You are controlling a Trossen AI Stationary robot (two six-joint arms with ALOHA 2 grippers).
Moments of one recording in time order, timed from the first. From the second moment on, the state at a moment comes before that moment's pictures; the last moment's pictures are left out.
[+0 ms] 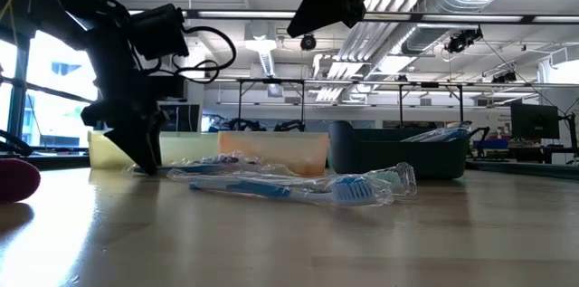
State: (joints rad) left arm 0.22 1.30 0.51 -0.27 -0.03 0.07; right arm 0.12 1.64 1.29 -0.38 0.25 0.21
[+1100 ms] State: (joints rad) left arm 0.22 1.31 0.51 -0.25 0.21 0.08; right arm 0.12 1.64 1.29 -0.38 0.25 0.21
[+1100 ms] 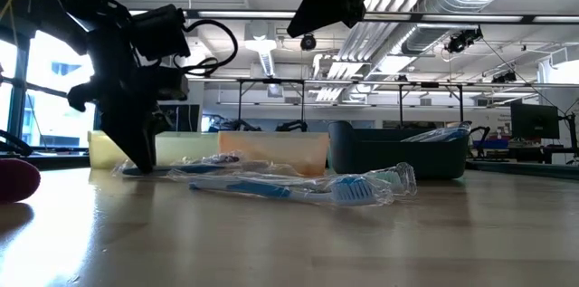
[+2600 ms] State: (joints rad) left arm 0.22 1.31 0.52 -0.10 0.22 0.11; right arm 0.12 1.64 1.29 -0.38 0.25 0.18
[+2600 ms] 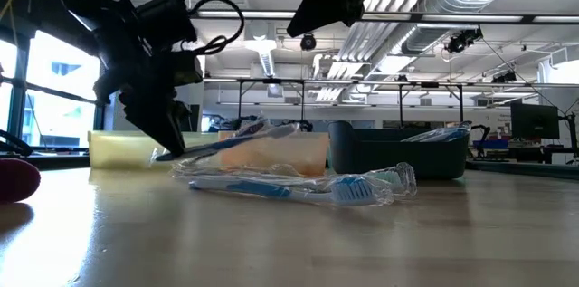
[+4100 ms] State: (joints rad) left arm 0.31 1.31 1.01 -0.23 0.10 0.23; right arm 0.23 1.61 1.29 -0.84 0.32 0.39
